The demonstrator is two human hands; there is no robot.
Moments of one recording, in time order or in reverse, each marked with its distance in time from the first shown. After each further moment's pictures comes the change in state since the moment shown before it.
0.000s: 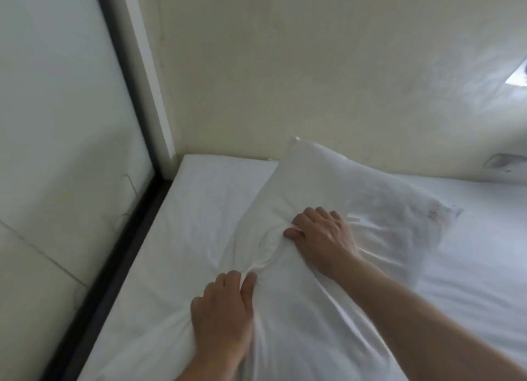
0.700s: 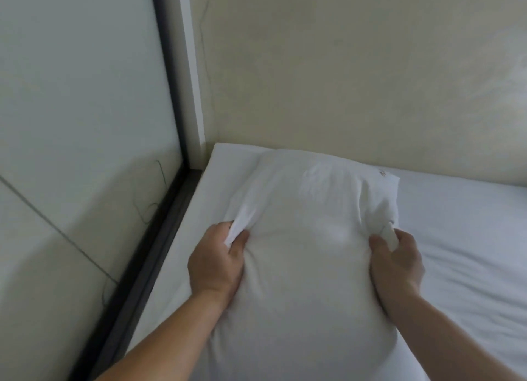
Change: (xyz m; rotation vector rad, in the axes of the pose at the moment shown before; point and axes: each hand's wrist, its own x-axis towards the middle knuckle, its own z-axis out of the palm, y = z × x) left_hand 0.111 -0.107 0.007 -0.543 0.283 -0.066; right_hand -0.007 -0.012 0.077 0.620 0.292 1.060
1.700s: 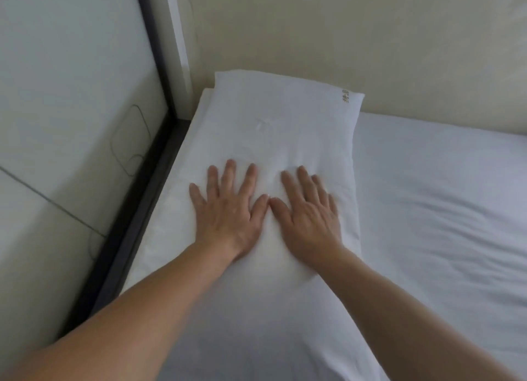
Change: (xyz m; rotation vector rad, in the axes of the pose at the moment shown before) left_hand -0.003 -0.018 0.034 0.582 -0.379 0.181; right_hand -0.062 -0.009 0.083 -0.534 -0.470 -0.605
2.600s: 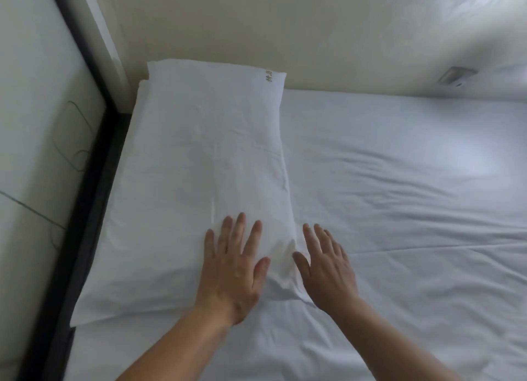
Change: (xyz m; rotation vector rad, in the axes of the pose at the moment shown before) left_hand -0.182 0.068 -0.004 -0.108 -0.213 0.366; right_hand -0.211 0.084 -0.038 -0.171 -0.149 0.278
